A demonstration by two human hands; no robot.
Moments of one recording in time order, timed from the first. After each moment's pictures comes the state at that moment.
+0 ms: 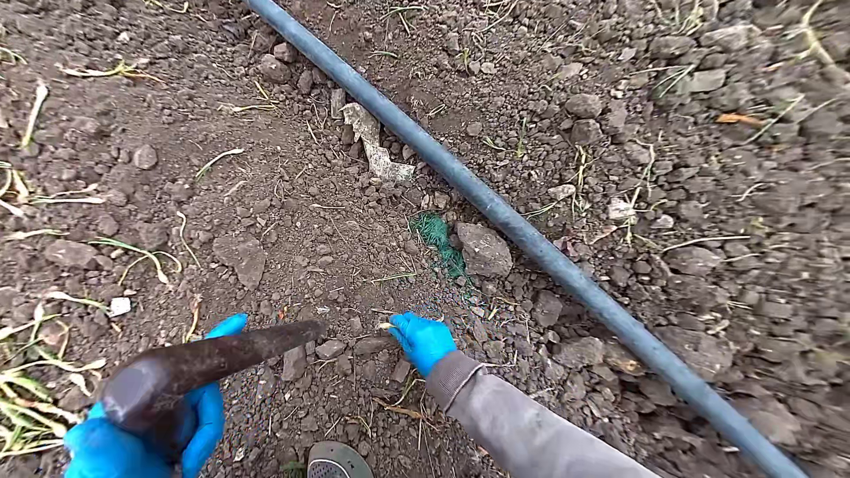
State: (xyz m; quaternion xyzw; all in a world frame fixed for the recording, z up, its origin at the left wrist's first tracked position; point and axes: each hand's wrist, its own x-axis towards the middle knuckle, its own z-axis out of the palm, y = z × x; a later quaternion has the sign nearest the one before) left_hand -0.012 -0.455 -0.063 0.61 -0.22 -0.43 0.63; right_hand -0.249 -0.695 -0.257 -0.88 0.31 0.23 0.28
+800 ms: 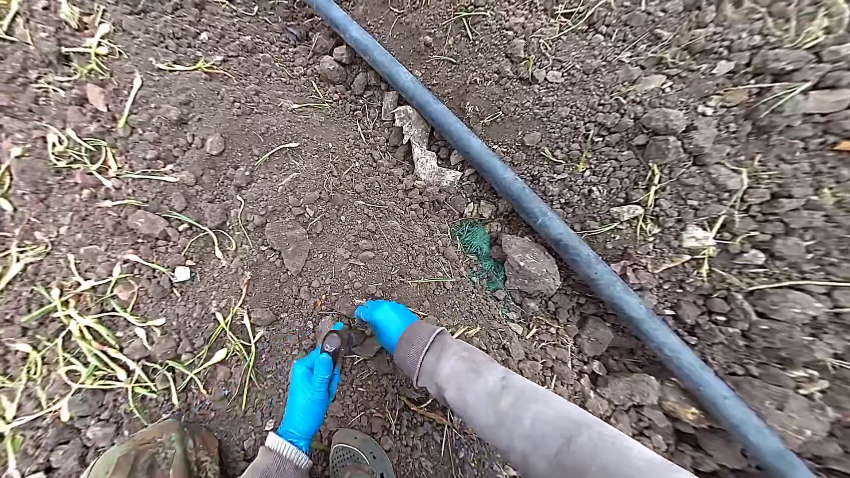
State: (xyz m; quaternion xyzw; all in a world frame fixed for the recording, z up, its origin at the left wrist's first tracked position) left_hand -0.096 -0.446 -0.203 0.69 -0.05 -0.39 0.61; right_hand -0.126 -0.660 -0.245 -0.87 0.07 0.35 0.33
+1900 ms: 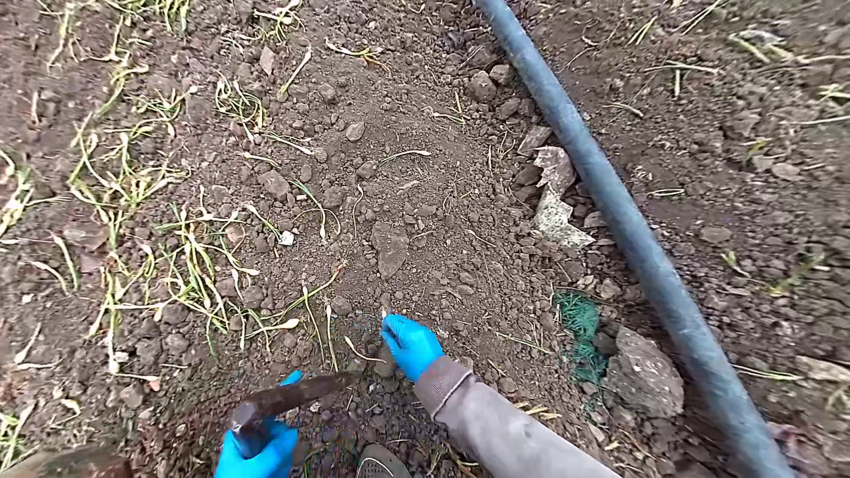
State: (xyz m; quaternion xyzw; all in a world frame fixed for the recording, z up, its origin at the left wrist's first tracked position) left_hand -0.106 -0.303 -0.116 0.66 0.17 -0.26 0.68; right_hand -0.075 -0.584 -0.268 -0.89 0.07 0.22 0.39
